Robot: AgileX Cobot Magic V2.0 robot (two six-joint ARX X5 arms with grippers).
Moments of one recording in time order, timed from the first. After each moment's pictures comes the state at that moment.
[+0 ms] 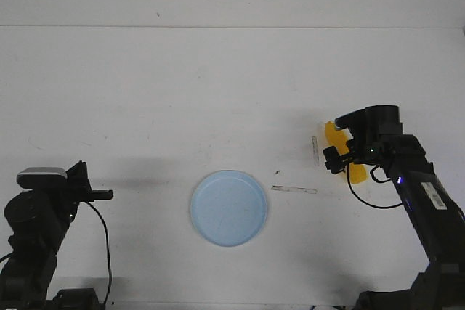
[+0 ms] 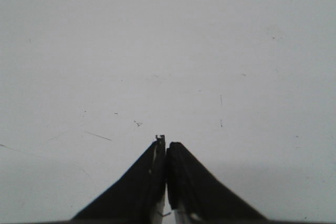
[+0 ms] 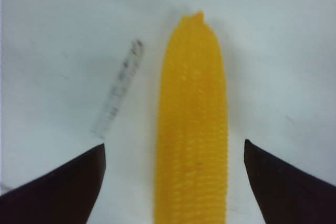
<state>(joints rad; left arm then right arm) 0.05 0.58 0.68 -0.32 0.02 0.01 -0.01 1.53 1.15 -0.72 -0.13 -0.35</state>
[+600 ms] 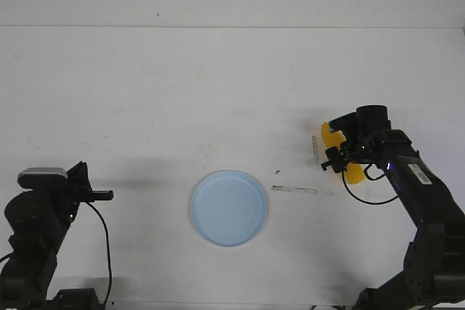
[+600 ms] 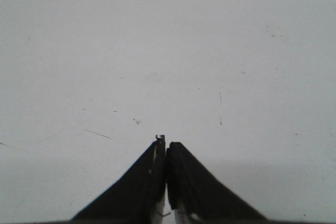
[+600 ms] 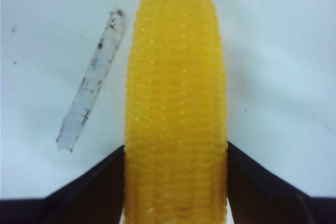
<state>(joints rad) 0.05 0.58 0.68 -0.33 0.02 0.01 -0.02 1.66 1.15 -0.67 -0.13 -0.36</state>
